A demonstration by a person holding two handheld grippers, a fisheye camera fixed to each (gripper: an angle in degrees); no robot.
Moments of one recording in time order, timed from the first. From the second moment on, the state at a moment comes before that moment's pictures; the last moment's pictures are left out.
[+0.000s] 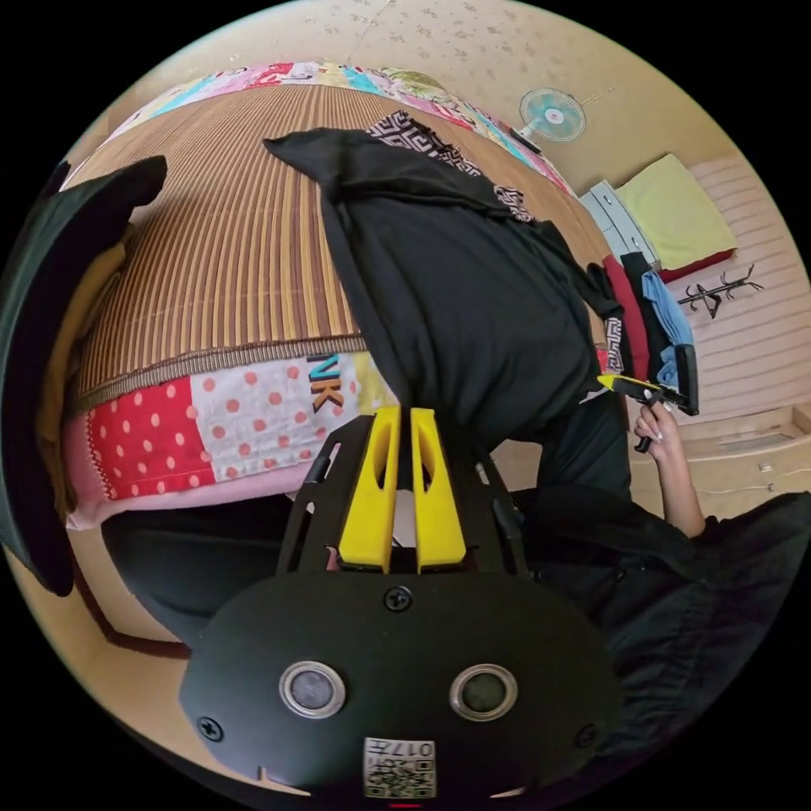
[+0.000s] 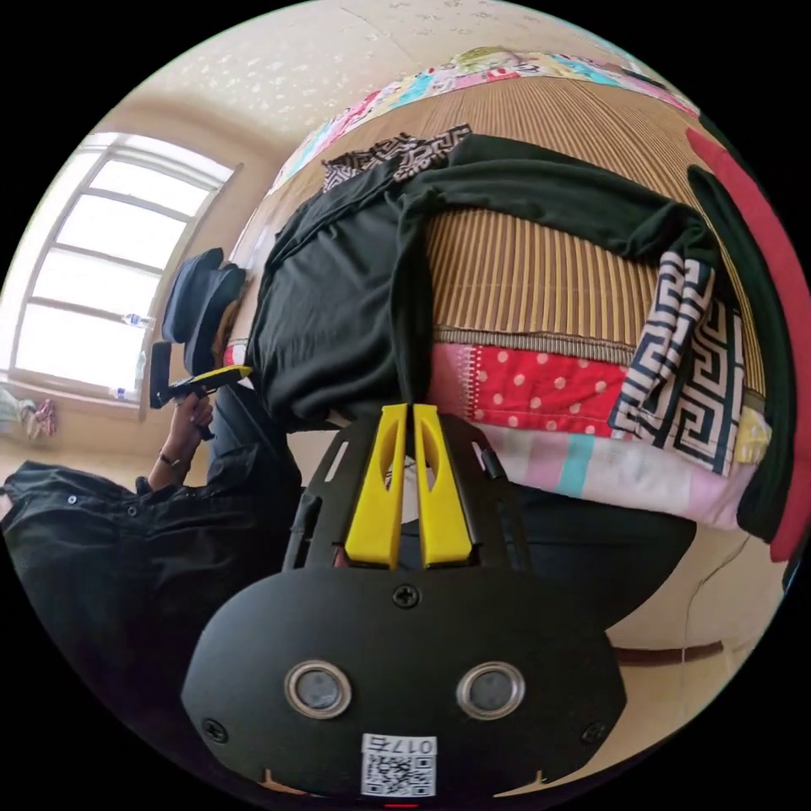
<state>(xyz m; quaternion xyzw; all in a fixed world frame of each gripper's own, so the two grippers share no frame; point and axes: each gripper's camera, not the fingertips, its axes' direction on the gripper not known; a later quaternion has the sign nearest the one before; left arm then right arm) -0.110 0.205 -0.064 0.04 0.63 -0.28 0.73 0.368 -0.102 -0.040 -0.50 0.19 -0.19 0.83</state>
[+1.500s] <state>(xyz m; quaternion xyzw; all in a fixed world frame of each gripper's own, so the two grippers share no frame) -0.149 0.234 -0.069 0.05 0.62 -0.40 0.68 0.347 -0.195 -0.168 -0.05 0.40 0.01 0.92</state>
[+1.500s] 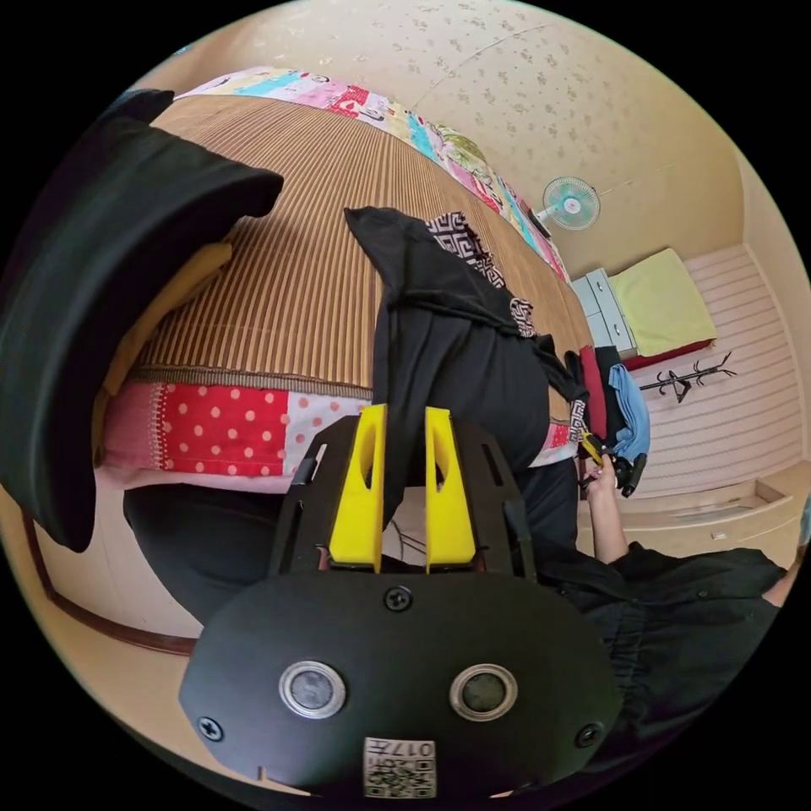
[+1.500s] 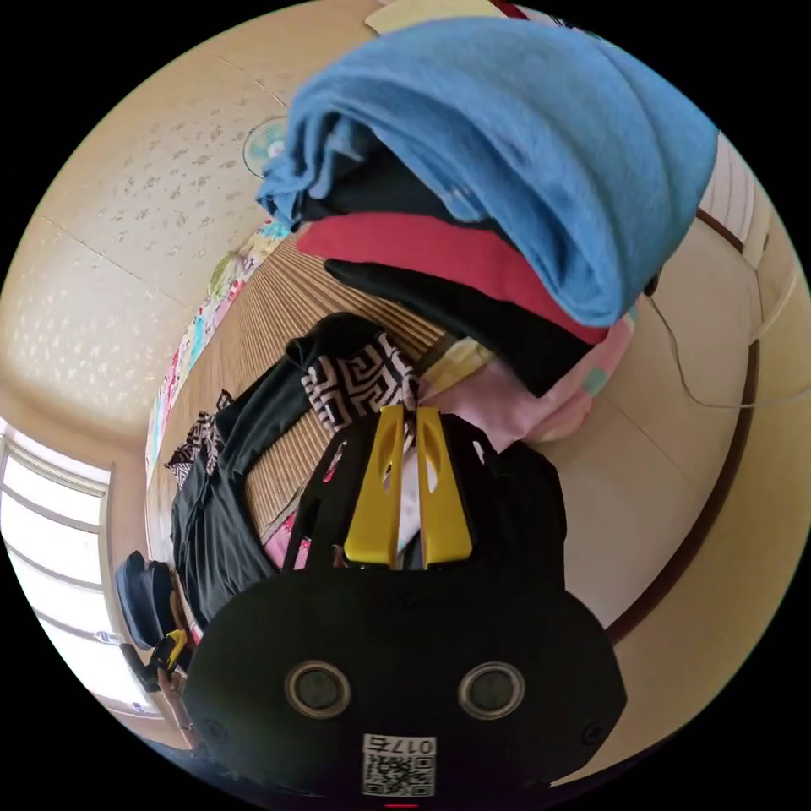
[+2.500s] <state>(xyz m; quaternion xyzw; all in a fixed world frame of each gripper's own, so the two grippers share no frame) -0.124 0.095 -0.121 0.21 0.73 -0.22 0.61 0.151 -0.137 0.141 -0.47 0.01 -0.26 0.84</state>
